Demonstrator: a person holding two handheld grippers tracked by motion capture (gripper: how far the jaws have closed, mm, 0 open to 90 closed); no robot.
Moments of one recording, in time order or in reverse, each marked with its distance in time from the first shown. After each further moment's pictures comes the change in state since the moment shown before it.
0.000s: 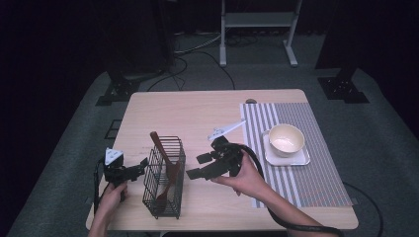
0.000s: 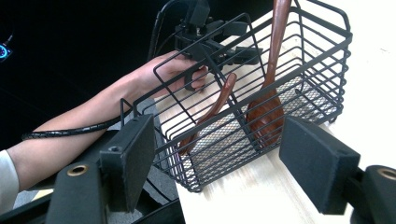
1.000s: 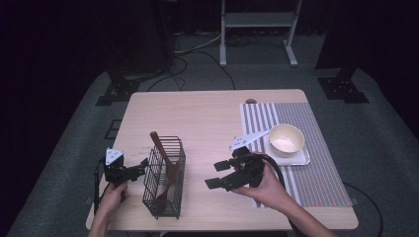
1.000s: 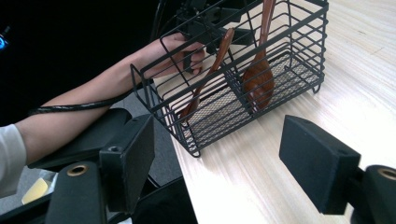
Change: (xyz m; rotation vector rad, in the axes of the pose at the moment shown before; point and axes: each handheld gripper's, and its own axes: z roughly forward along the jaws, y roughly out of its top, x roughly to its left) left arm -0.001 0.000 0.000 -0.001 0.002 0.006; right arm 0.007 -0.034 -0.039 -0.009 -0.028 -0.018
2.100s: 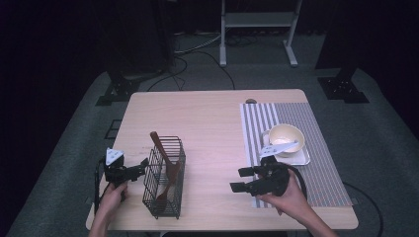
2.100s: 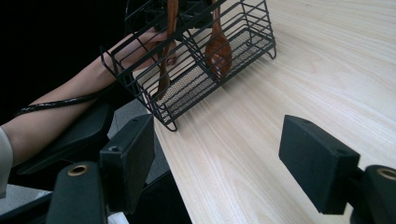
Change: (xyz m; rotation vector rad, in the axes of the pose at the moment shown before) left arm -0.001 0.000 0.000 -0.001 0.003 0.003; right arm -0.026 -0.056 -0.036 -0.072 -0.050 0.105
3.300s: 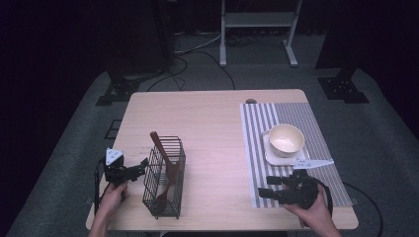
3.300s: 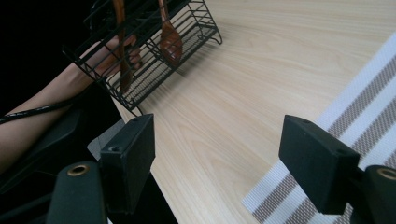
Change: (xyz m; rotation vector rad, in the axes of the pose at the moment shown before) left arm 0.000 0.000 0.000 0.001 0.004 -0.005; right arm -0.032 -0.066 -0.046 -0.120 -0.091 0.115
